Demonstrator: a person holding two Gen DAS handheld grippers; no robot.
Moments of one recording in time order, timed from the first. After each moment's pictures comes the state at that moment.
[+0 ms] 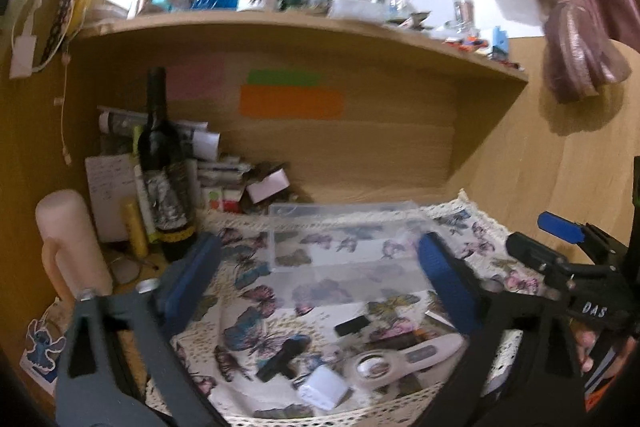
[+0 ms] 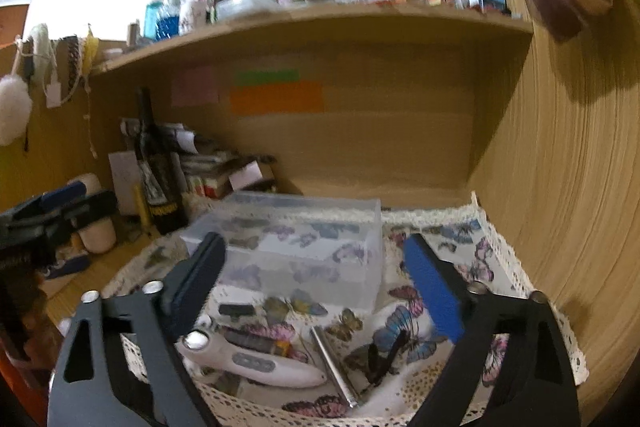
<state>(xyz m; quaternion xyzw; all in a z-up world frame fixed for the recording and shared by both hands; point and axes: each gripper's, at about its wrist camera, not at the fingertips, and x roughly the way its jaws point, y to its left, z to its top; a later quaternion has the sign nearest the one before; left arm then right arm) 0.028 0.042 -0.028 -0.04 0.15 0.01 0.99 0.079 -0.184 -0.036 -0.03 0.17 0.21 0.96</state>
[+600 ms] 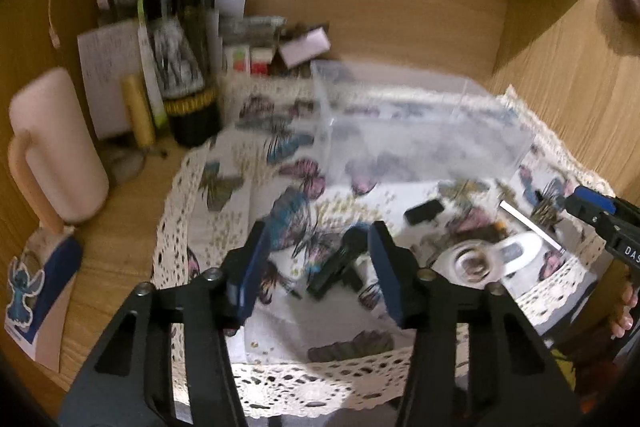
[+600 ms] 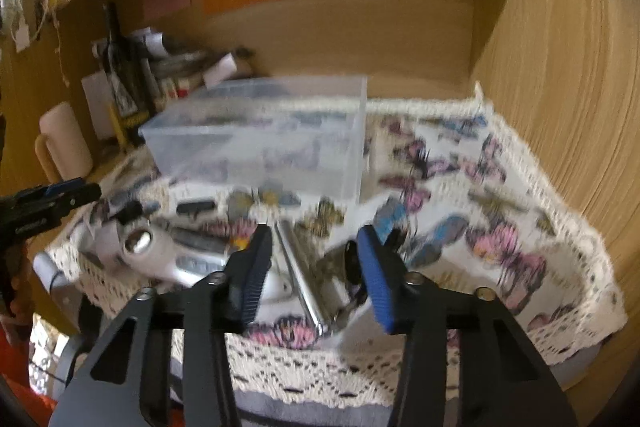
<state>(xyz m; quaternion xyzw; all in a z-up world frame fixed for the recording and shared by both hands) 0.065 0.084 -0.124 -0.05 0.34 0.03 0.94 0.106 -0.200 -0.108 -0.04 0.33 0.21 0.92</state>
